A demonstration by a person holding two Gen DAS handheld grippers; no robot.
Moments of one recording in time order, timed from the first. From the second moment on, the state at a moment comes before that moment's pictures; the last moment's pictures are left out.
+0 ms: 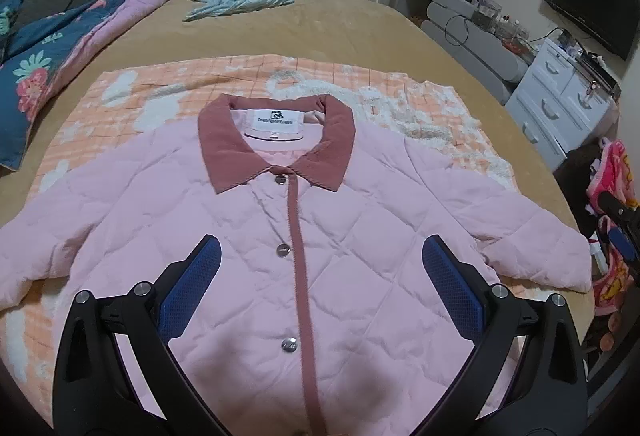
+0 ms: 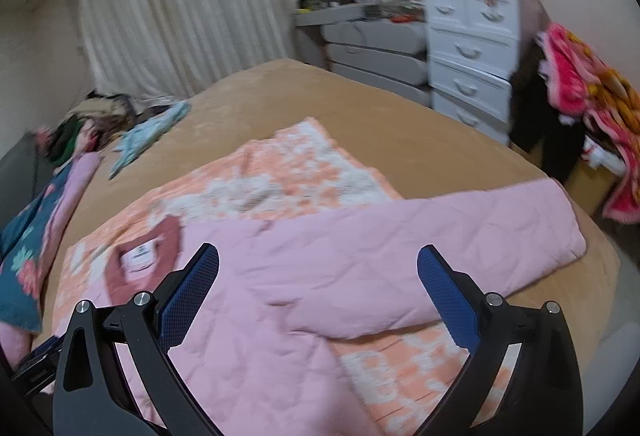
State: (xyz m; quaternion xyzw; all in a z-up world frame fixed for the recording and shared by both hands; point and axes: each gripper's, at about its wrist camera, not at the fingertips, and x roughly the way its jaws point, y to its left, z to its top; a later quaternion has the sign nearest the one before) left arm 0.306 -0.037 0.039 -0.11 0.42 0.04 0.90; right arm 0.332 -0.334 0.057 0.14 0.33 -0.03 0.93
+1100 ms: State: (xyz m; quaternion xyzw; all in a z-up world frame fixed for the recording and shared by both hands) left arm 0.379 -0.074 -0.043 -0.12 0.46 0.01 0.88; right arm 0.353 -0.555 -0.090 0.35 0.37 -0.27 0.82
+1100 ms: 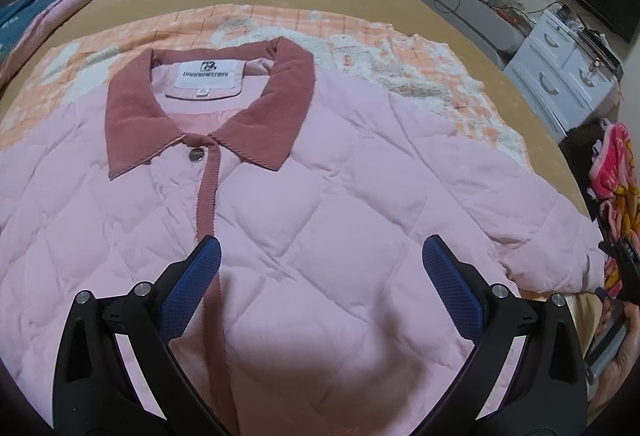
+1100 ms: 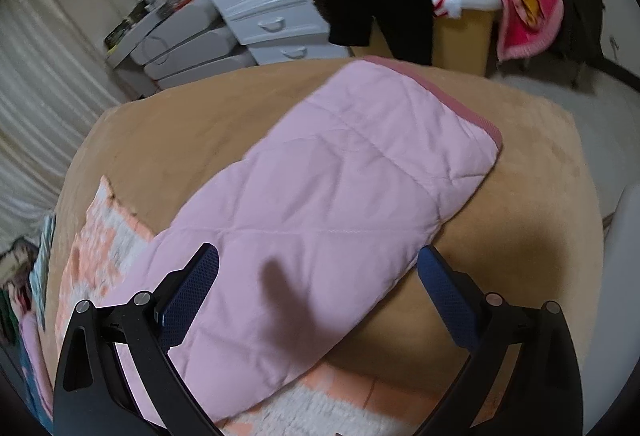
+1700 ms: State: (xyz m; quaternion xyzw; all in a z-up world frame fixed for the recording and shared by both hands) left arm 0.367 -0.038 -0.023 -0.15 0.44 0.01 0.88; right arm 0.353 -0.583 -0.095 0.42 0.27 -0.17 0.85
